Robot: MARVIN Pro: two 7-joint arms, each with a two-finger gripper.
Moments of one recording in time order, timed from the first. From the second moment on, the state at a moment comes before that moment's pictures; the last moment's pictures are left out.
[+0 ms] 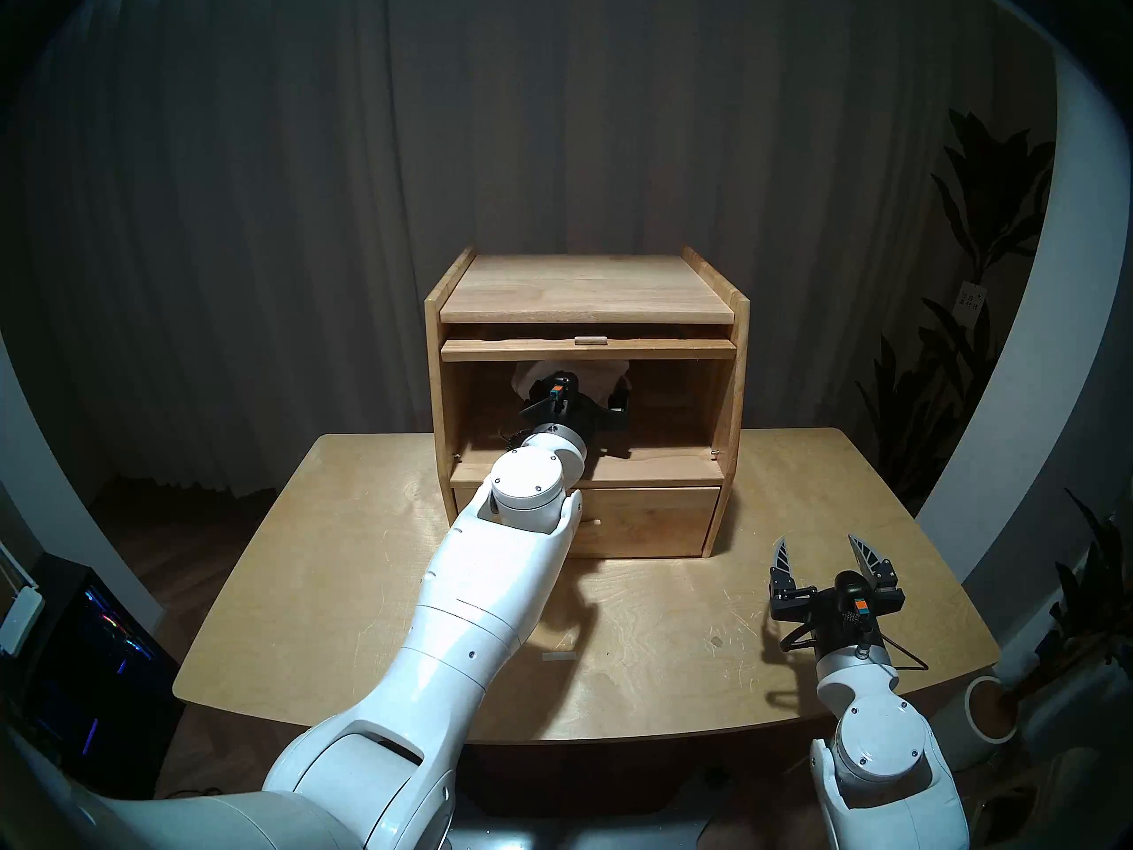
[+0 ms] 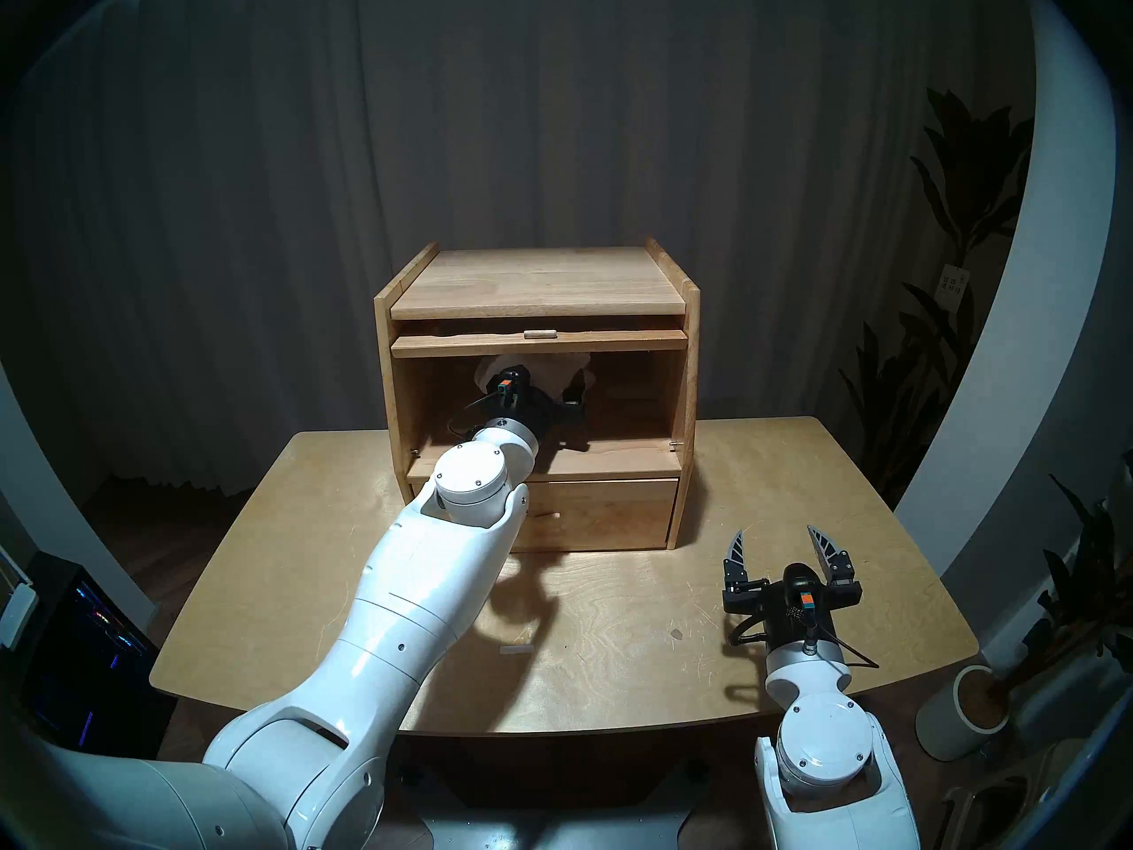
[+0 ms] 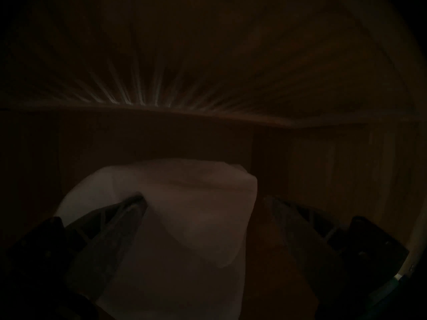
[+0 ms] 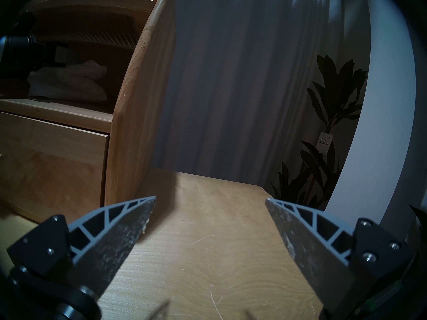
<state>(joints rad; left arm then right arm) 1.17 -1.63 -1.24 -1.31 -0.15 0.00 0.02 -2.13 -1.48 1.69 -2.00 -0.12 -0.08 -0.14</state>
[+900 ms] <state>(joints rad) 1.51 -1.49 -1.28 -1.62 -0.28 -0.13 -0.11 -2.12 -1.48 1.69 -1.97 -0.12 -0.08 -0.14</state>
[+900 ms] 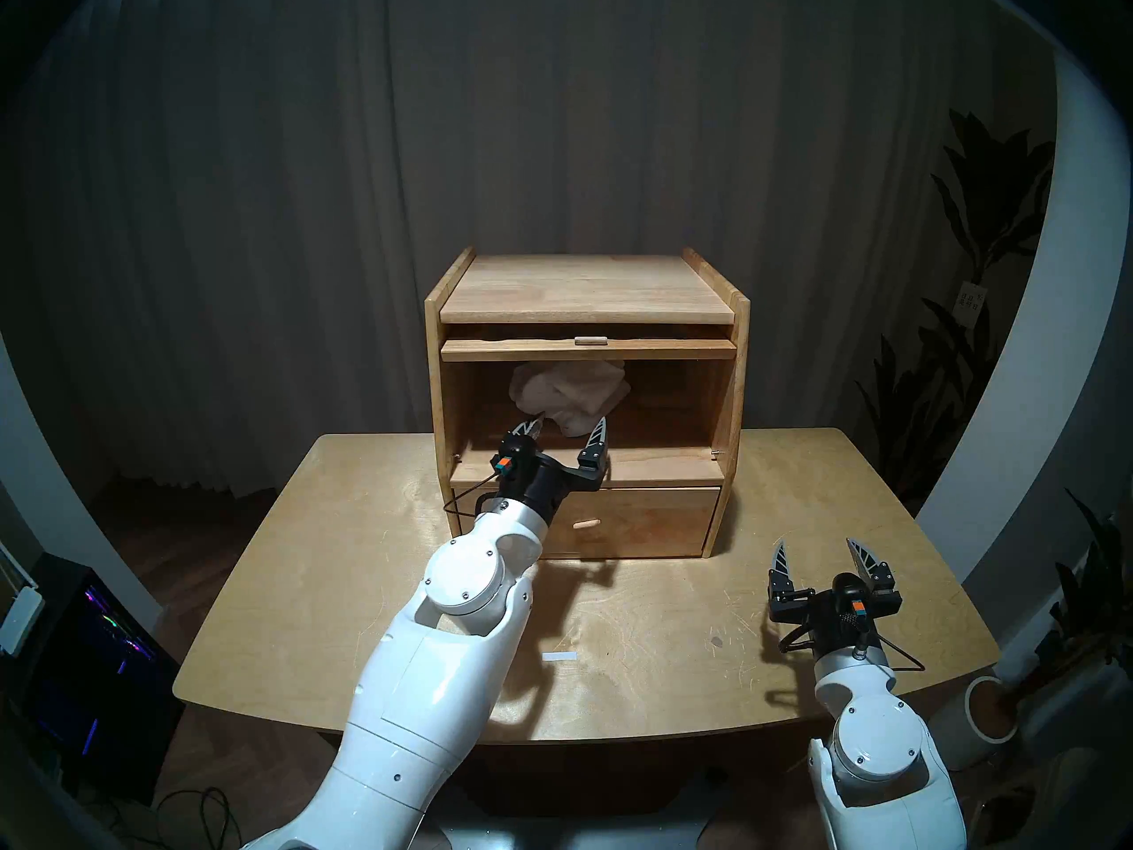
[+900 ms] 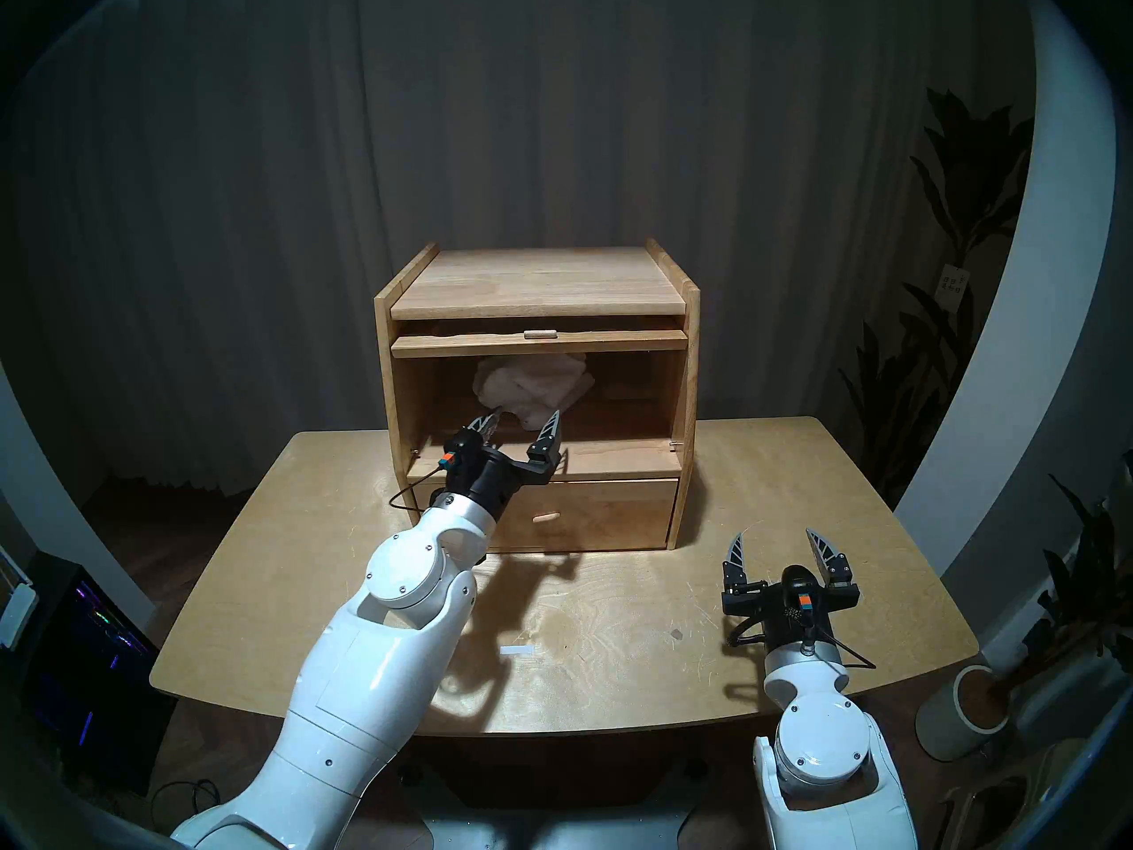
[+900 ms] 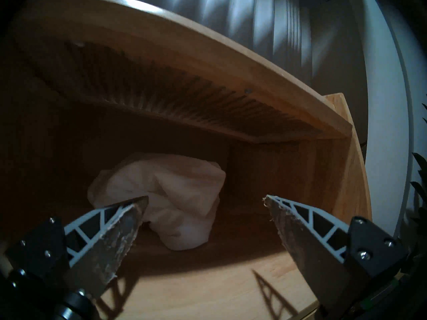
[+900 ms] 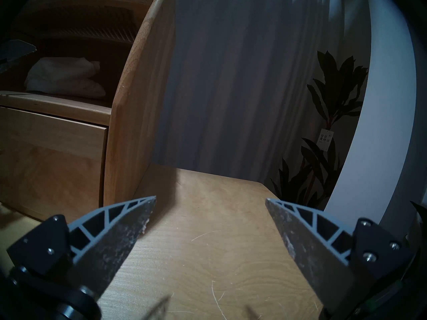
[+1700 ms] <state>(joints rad) 1.72 -1.37 -1.50 -1.94 -0.41 -0.30 -0.21 -2.11 -1.48 1.69 -1.96 -0.12 -0.08 -0.14</state>
